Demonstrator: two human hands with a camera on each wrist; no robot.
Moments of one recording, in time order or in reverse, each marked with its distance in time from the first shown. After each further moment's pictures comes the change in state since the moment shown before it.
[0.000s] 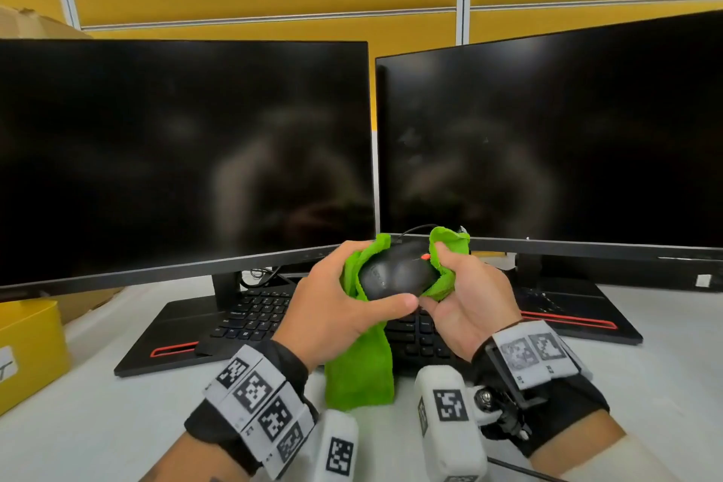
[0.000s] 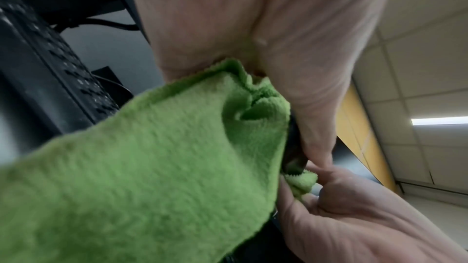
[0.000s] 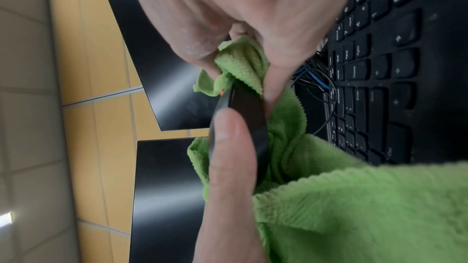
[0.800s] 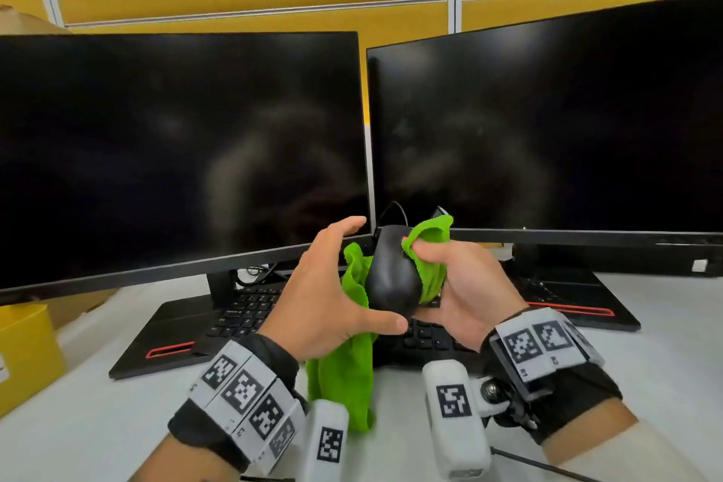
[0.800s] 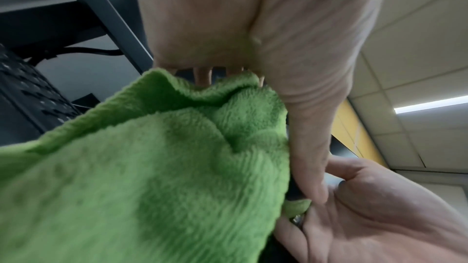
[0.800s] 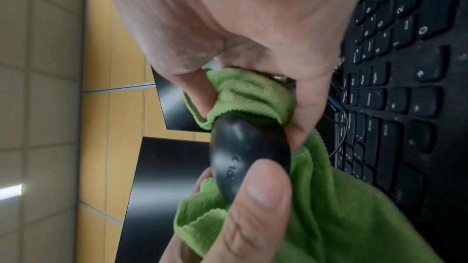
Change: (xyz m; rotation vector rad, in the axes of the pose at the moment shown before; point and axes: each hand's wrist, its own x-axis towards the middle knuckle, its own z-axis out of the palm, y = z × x) left_hand -0.001 0.011 -0.012 0.268 -0.073 0.014; right_hand -0.003 -0.007 -0.005 -0.421 -0.183 0.015
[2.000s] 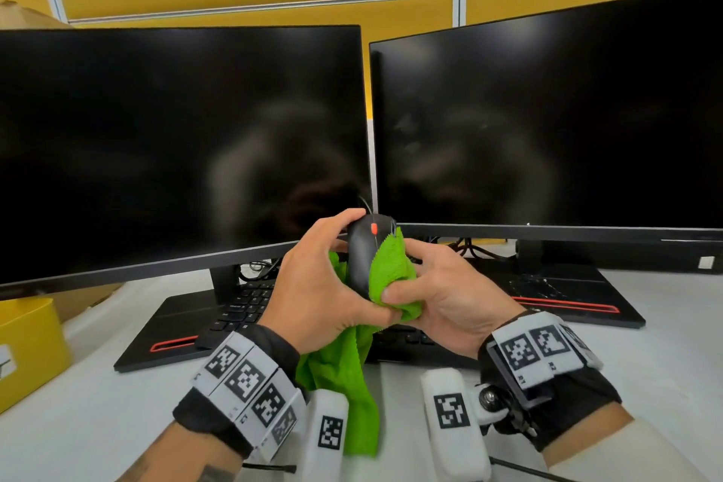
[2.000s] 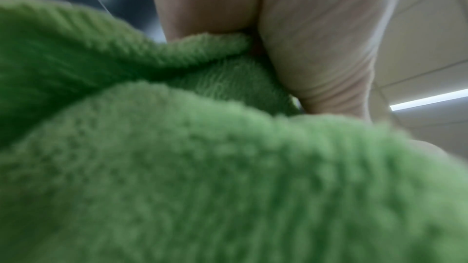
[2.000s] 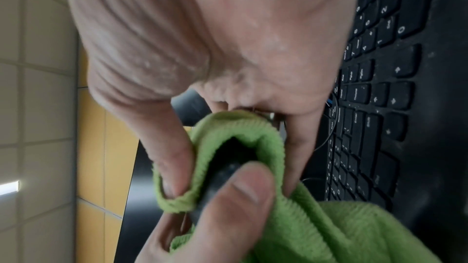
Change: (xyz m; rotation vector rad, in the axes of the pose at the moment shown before) left_hand 0.000 -0.009 -0.001 -0.026 0.137 0.143; right_hand -0.003 0.014 0.004 -0.064 -0.366 -0.029
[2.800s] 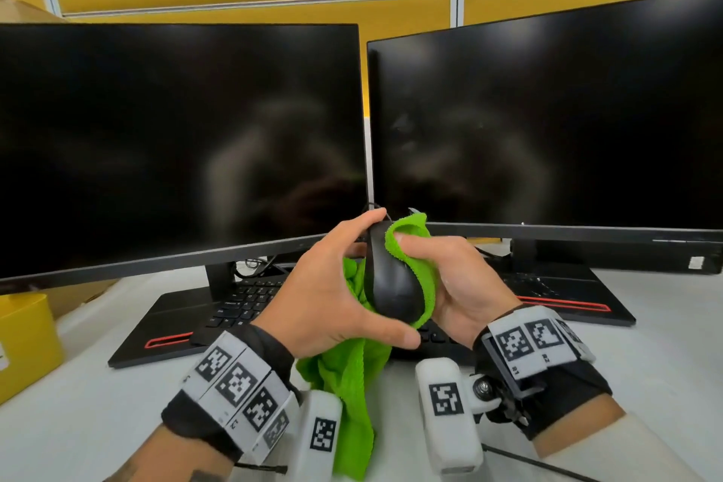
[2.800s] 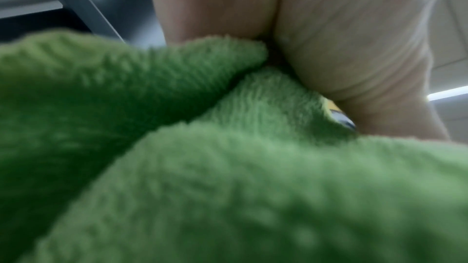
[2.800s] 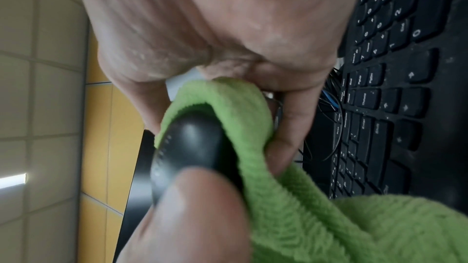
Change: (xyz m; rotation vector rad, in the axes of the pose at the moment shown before) left_hand -0.002 0.015 -0.002 -0.067 -0.223 0.018; right_hand 0.001 -0.008 0.000 0.125 0.210 -0.039
